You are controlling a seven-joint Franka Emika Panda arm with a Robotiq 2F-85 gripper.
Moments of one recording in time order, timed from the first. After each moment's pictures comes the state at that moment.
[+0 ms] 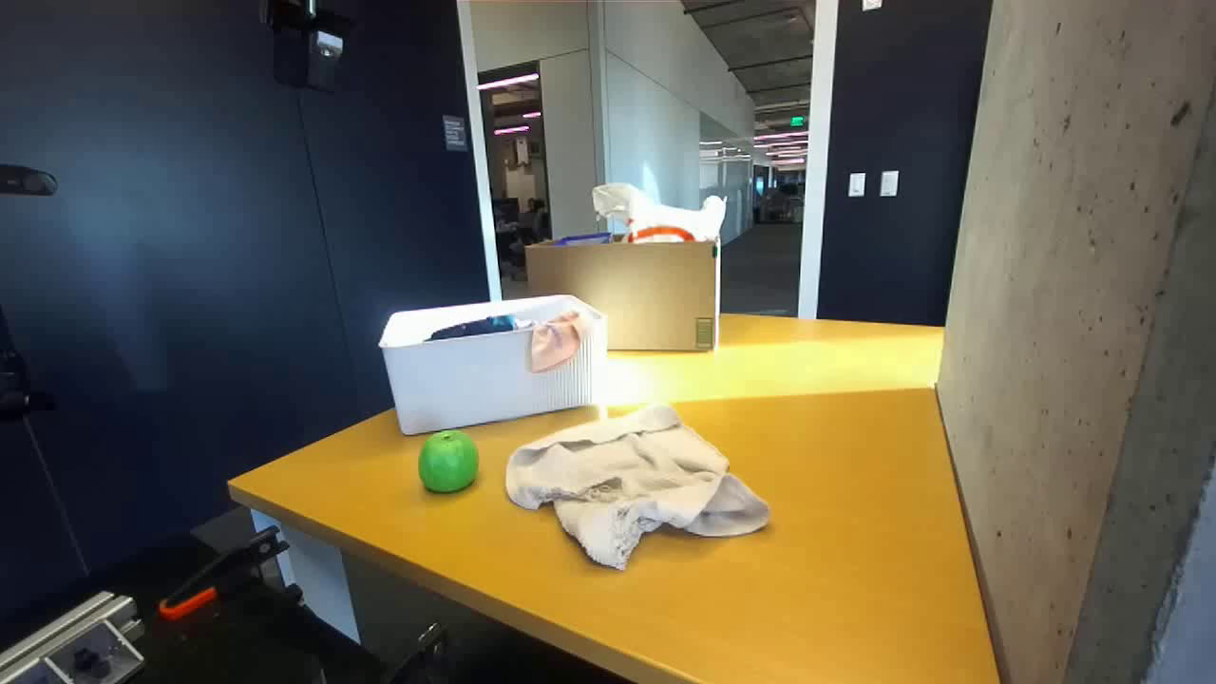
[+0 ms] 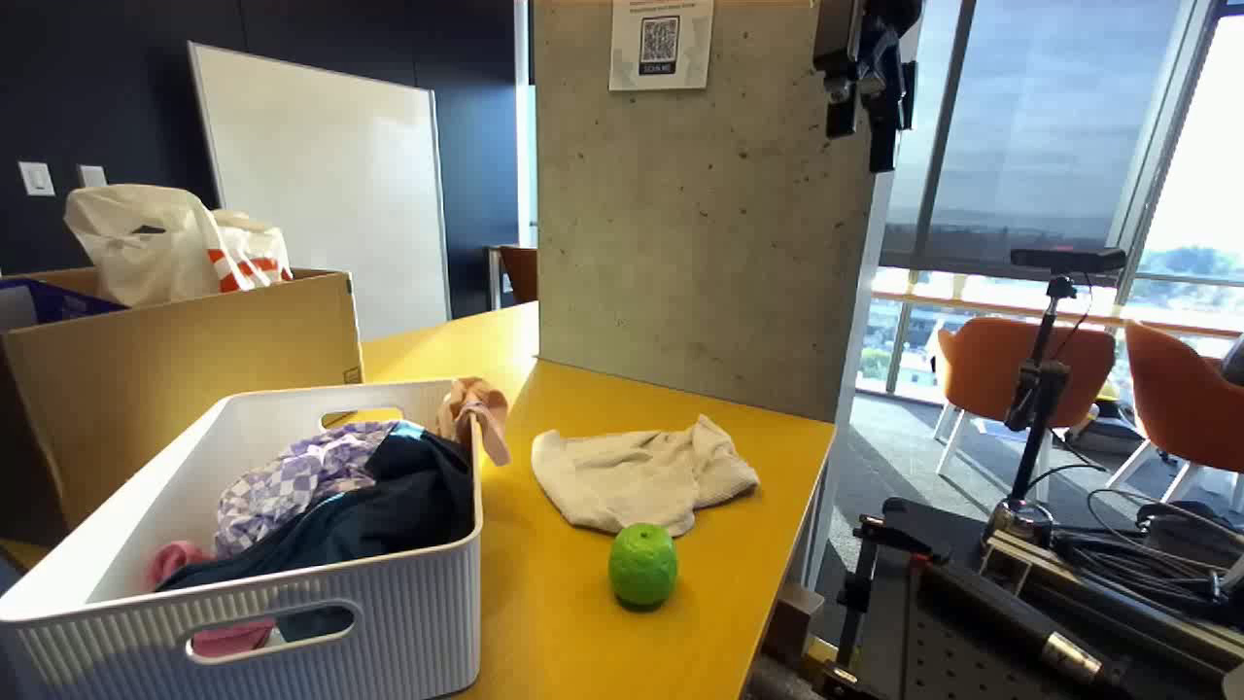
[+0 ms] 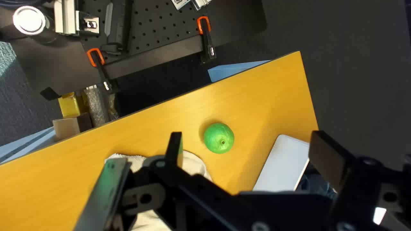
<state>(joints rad) -0.01 -0.36 -0.08 -2.08 0.21 1.58 0.14</state>
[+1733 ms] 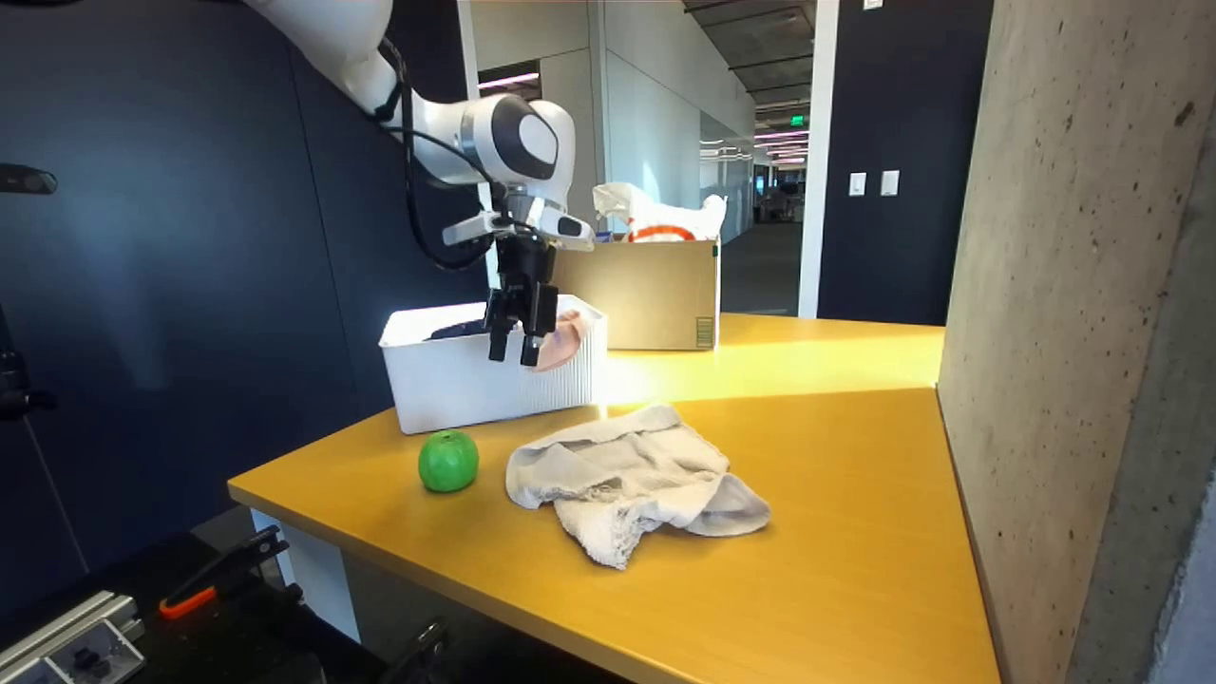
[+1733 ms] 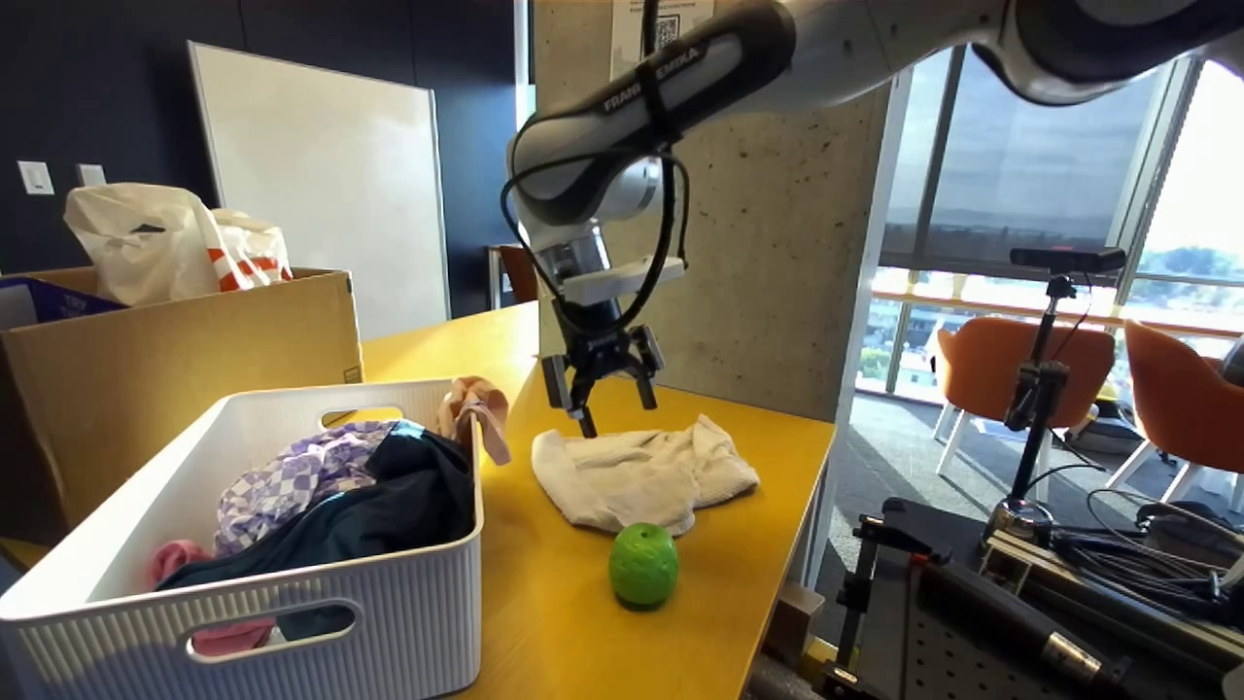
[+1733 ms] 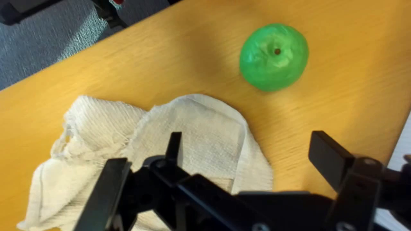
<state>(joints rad) 0.10 0.77 -0.05 -1.30 0.01 1.69 0.40</state>
